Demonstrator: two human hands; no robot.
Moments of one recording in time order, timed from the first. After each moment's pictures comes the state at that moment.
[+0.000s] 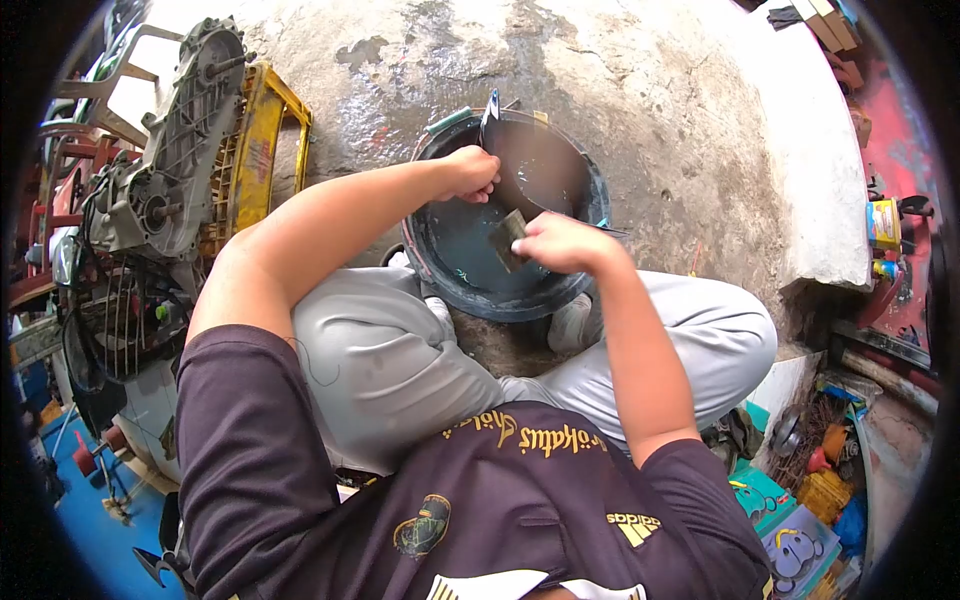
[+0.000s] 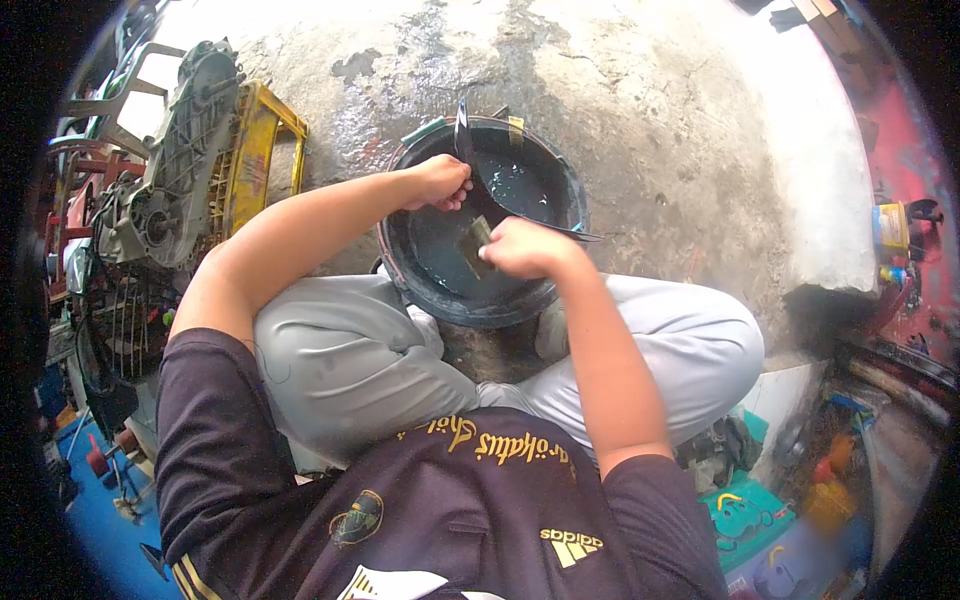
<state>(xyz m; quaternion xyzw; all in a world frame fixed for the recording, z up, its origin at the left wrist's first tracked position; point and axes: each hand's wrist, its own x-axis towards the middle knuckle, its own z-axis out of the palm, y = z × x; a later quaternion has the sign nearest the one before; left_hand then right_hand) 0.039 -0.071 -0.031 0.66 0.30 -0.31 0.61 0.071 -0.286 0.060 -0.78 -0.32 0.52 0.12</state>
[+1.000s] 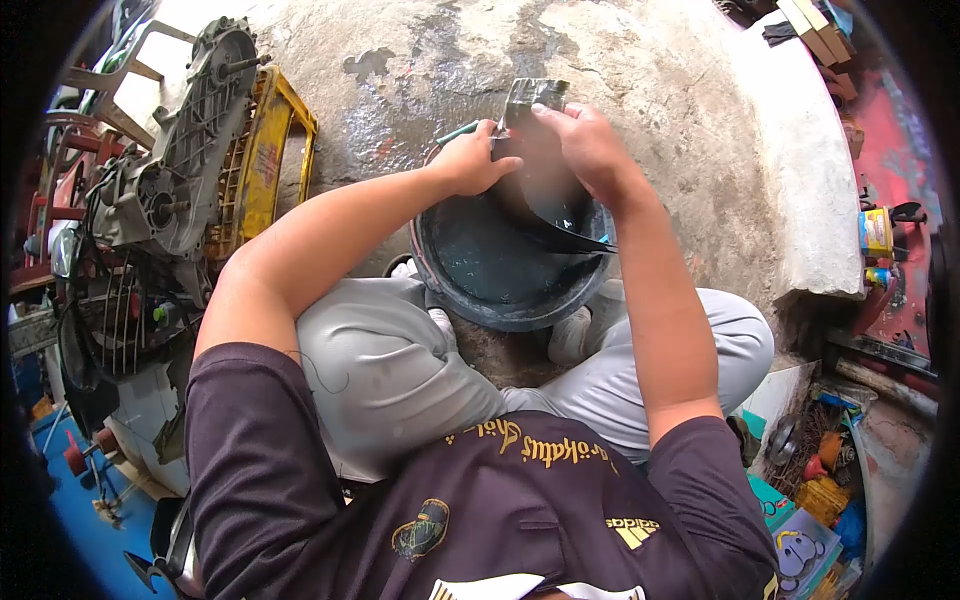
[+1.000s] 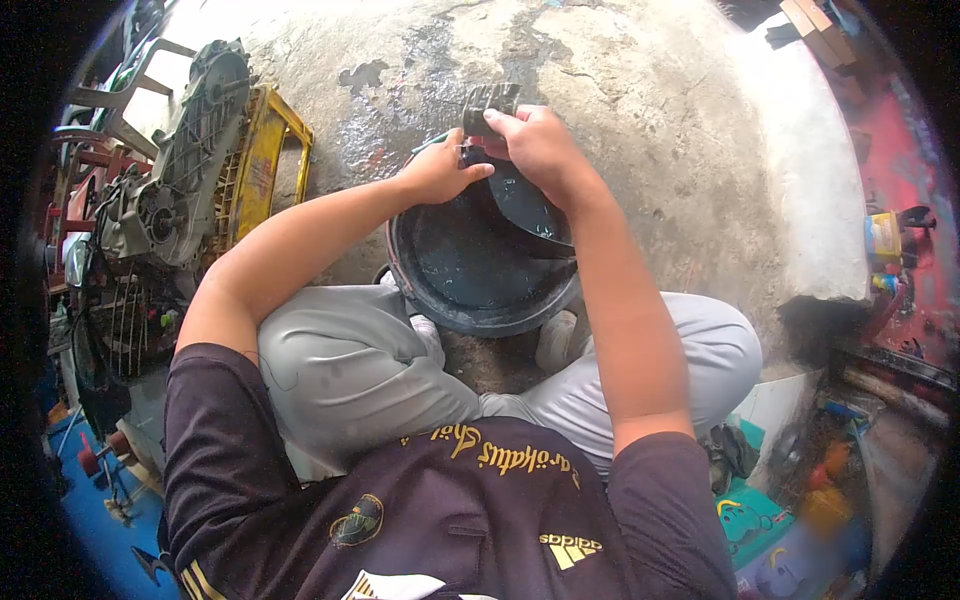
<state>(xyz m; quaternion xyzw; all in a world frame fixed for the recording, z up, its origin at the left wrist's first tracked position) 0.035 -0.052 -0.001 0.92 0.14 -0.08 0.37 0.117 -0.217 0.134 -0.71 -0.16 0.39 0.56</state>
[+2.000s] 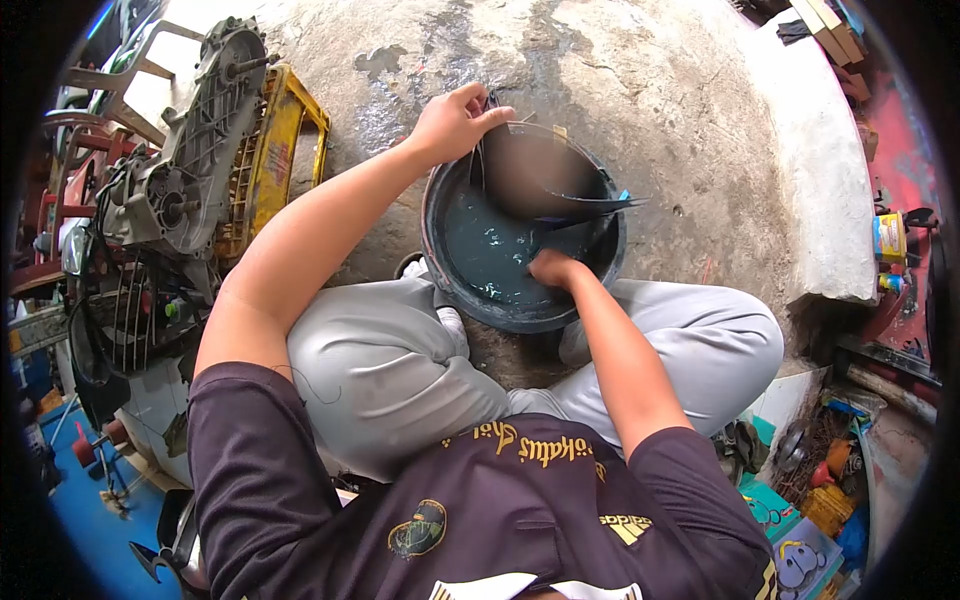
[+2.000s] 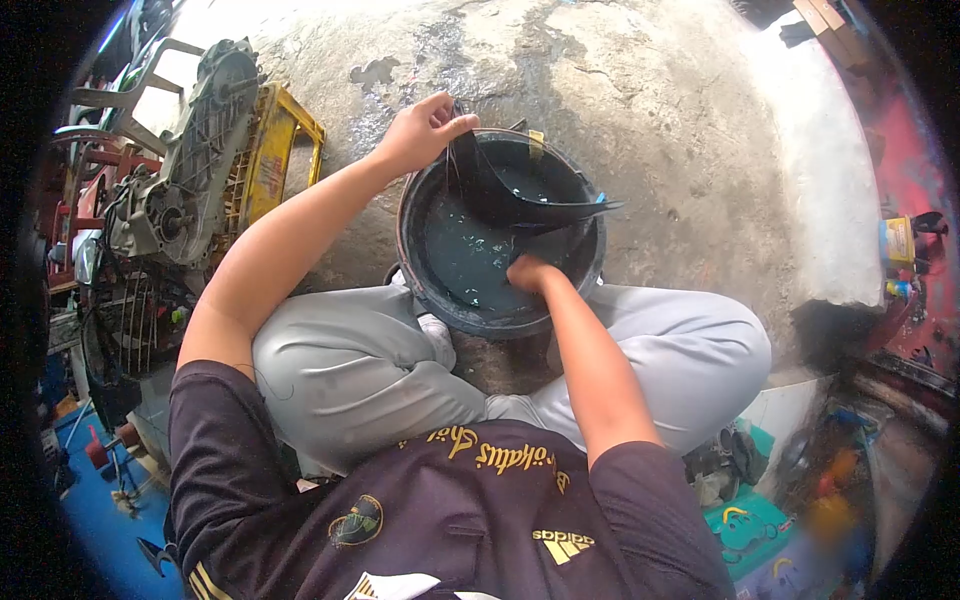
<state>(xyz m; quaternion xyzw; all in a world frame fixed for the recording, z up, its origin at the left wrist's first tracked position) 0.035 -0.008 0.031 0.90 0.16 0.07 0.41 0.051 -0.295 -0.099 -0.83 -0.23 0.51 0.03</state>
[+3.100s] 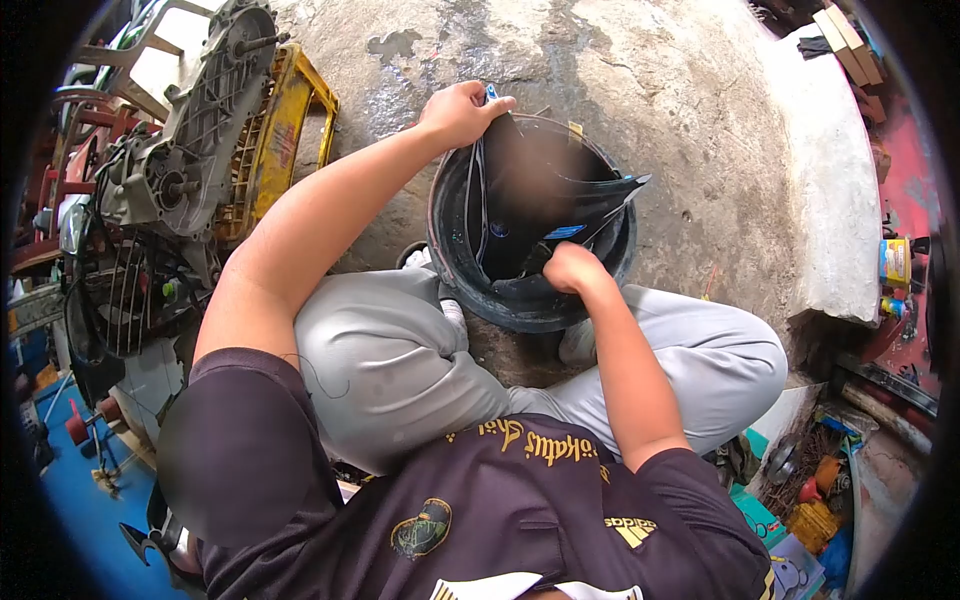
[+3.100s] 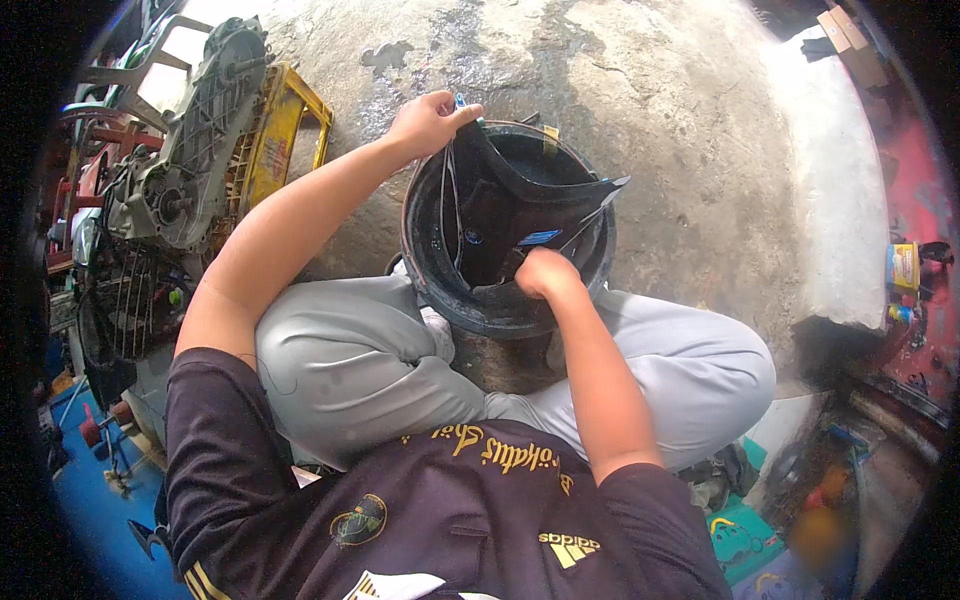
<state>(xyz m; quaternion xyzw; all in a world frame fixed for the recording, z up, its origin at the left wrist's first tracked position) 0.045 0.007 0.008 0.90 0.26 -0.02 0.36 0.050 -0.296 -0.052 -0.86 -0.29 0.42 -0.04</state>
